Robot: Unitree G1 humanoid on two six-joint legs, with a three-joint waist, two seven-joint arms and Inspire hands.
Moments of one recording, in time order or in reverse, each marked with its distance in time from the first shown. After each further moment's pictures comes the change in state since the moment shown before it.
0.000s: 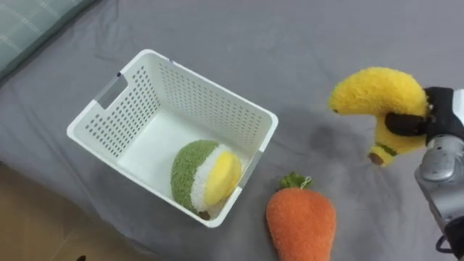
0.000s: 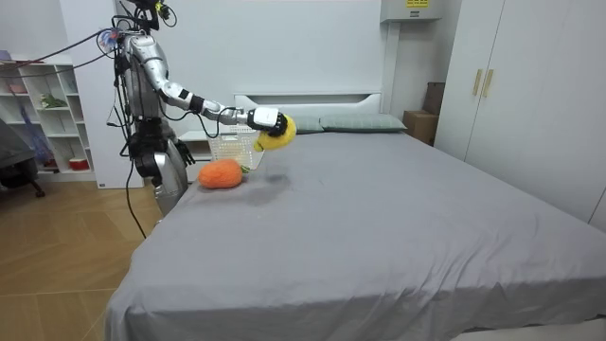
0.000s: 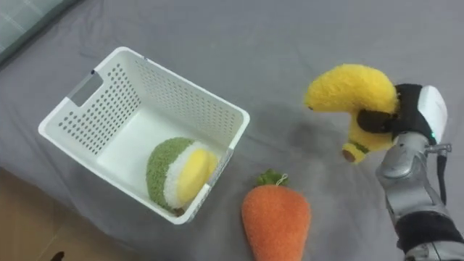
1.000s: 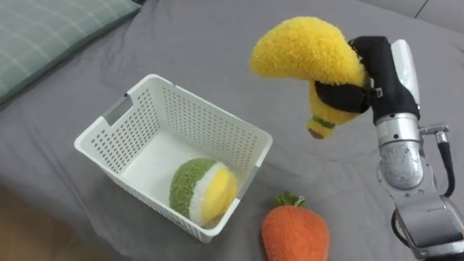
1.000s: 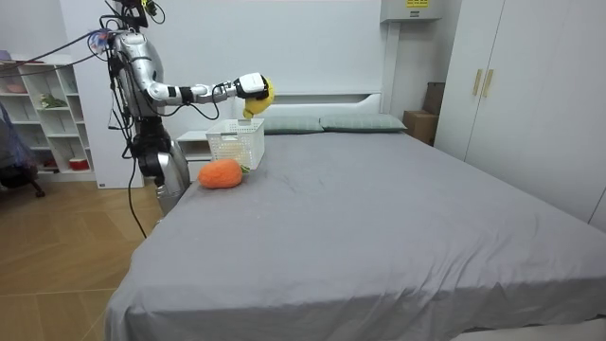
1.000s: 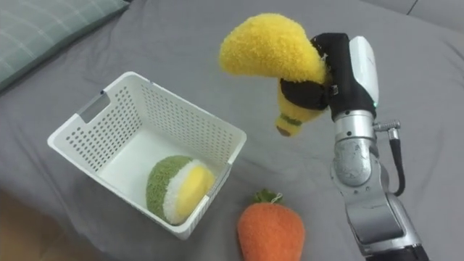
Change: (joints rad) left arm 0.065 -0.045 0.106 -0.012 0.198 0.050 0.053; right arm 0.152 0.121 0.011 -0.637 -0.094 0.062 0.167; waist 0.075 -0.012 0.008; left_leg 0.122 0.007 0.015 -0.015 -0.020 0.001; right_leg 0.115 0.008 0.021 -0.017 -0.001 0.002
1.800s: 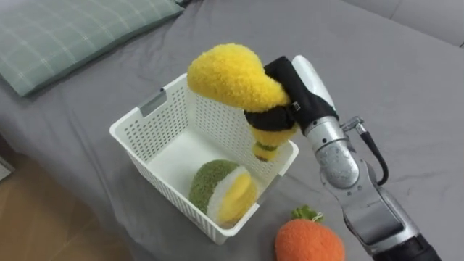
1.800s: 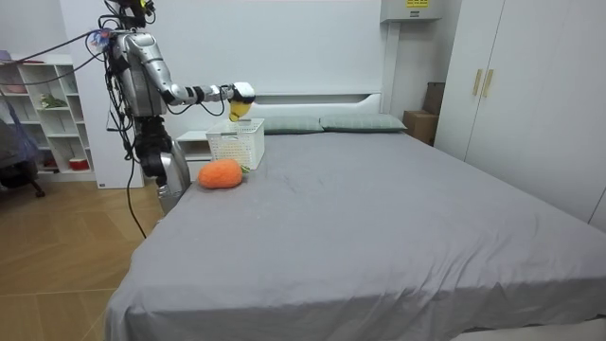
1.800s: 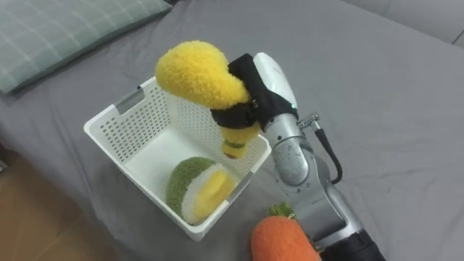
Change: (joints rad) left arm -0.007 -0.041 0.019 -0.003 0.031 0.061 -0.019; right arm -0.104 0.134 0.263 0.081 -0.068 0.092 0.160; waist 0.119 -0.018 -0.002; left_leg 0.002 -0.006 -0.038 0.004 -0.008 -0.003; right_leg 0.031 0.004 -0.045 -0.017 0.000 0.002
